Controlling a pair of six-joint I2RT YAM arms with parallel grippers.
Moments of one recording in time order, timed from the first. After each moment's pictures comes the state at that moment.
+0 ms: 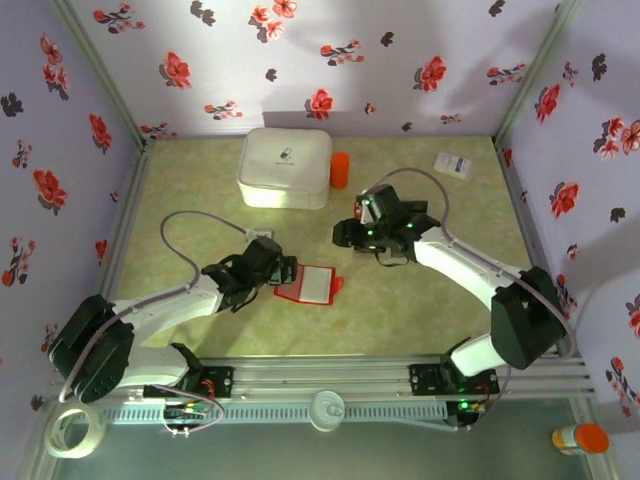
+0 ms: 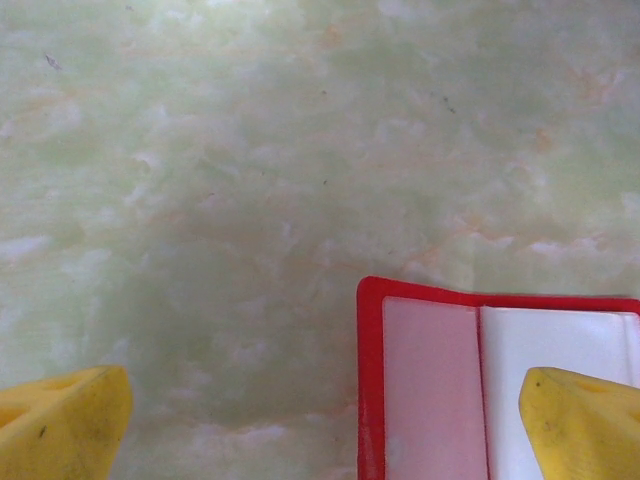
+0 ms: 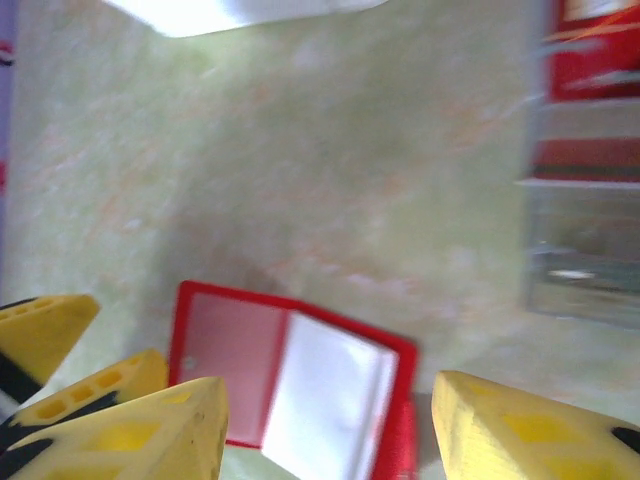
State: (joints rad) left arm -0.81 1.28 0.64 -0.24 -0.35 -0.61; right arm 0.58 1.45 1.01 -0.44 -0.26 0.63
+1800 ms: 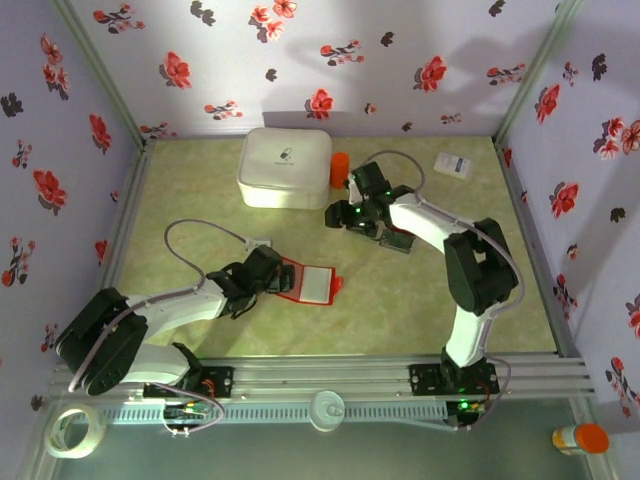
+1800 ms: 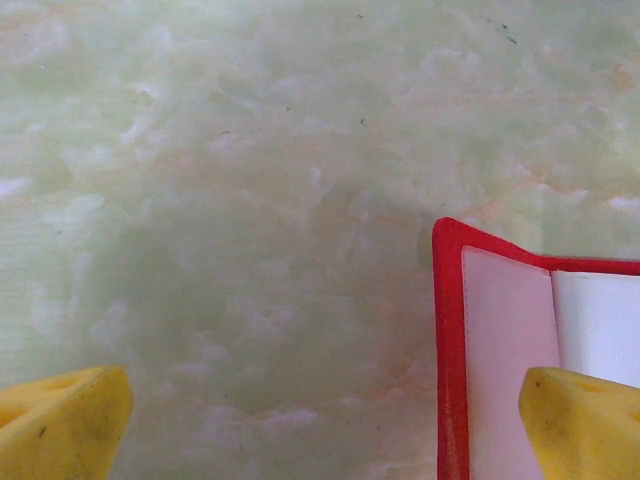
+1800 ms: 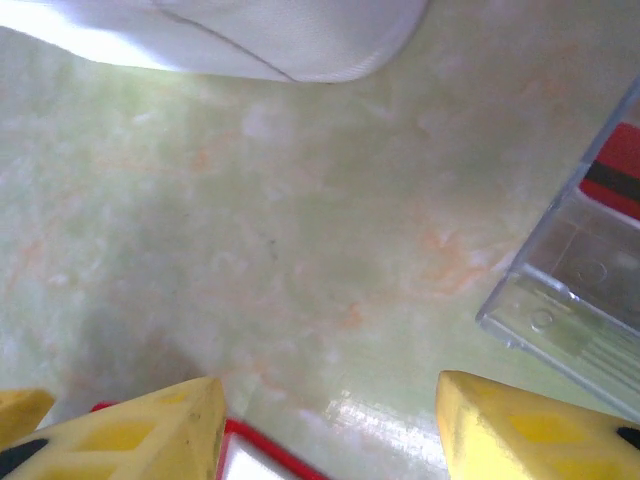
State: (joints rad) left arm -0.81 1.32 0.55 -0.15 -0.35 -0.63; right arm 0.50 1.82 1.30 -0.47 -0.34 0.47
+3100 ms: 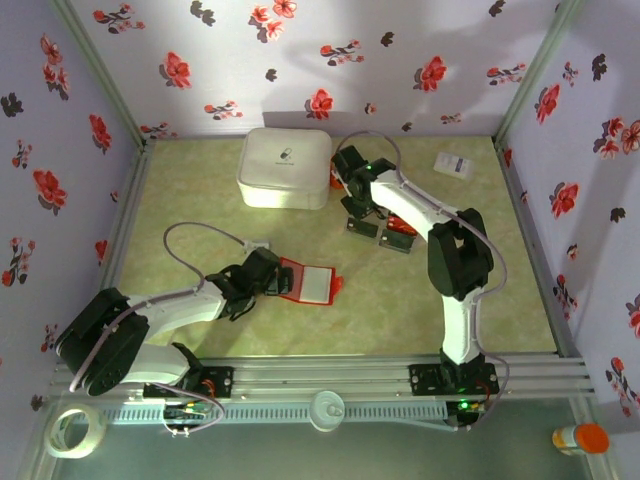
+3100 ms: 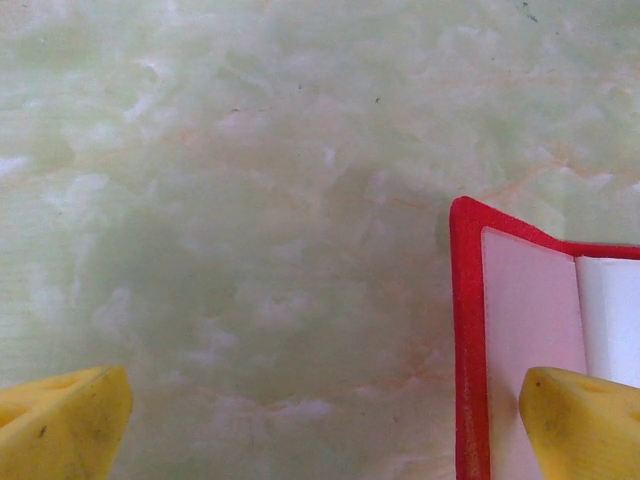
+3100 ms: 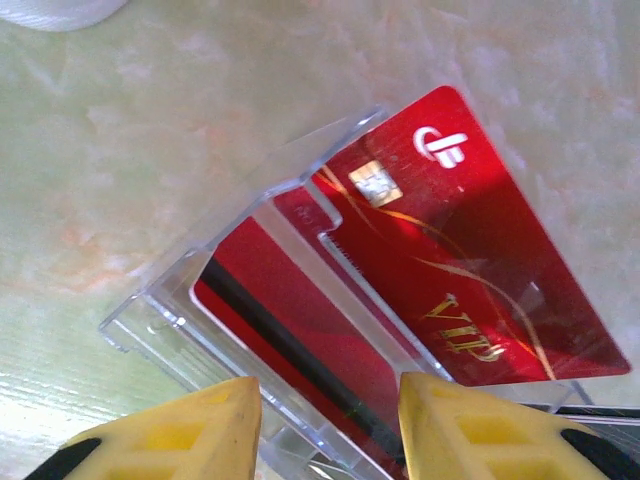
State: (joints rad) left arm -0.80 1.32 0.52 -0.13 -0.34 -0.63; right arm 0.56 2.01 1.70 -0.93 0.32 -0.07
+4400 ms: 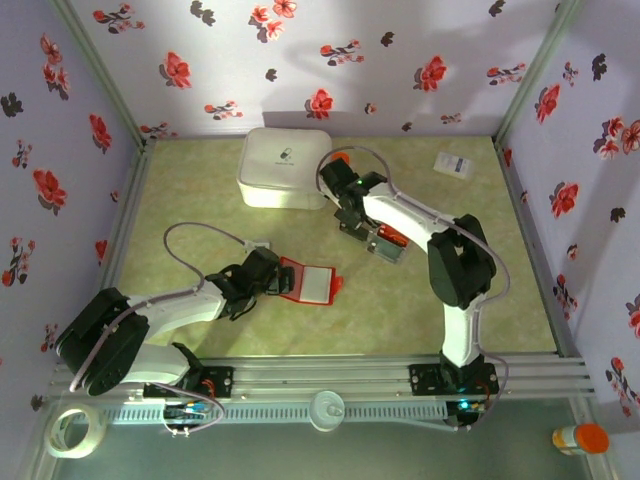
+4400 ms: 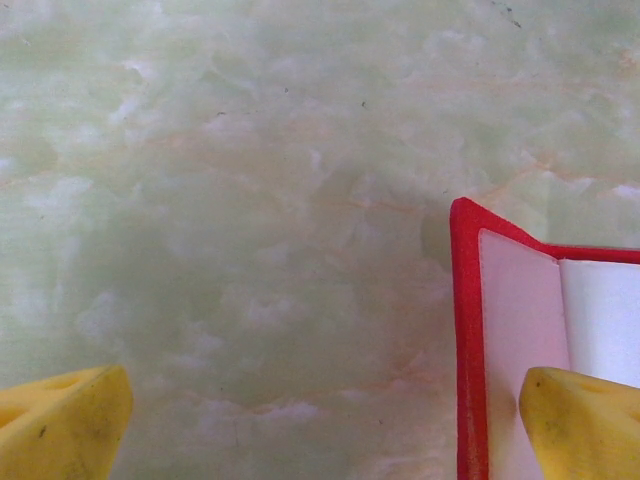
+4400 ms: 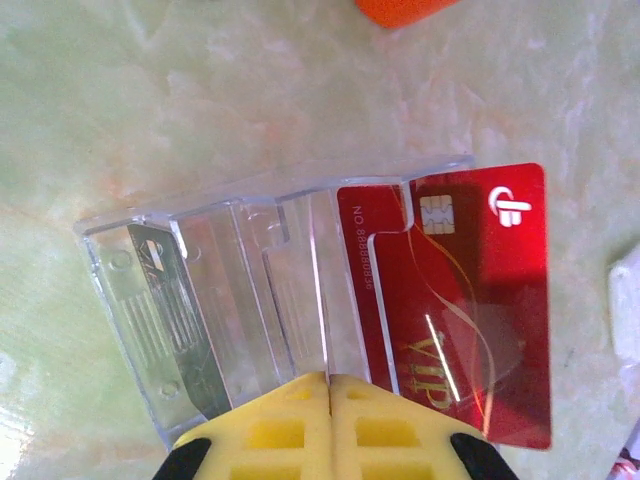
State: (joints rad) left arm -0.80 1.32 0.52 -0.11 -0.32 -0.63; right arm 0.66 1.94 1.58 -0.82 0.42 -0.32
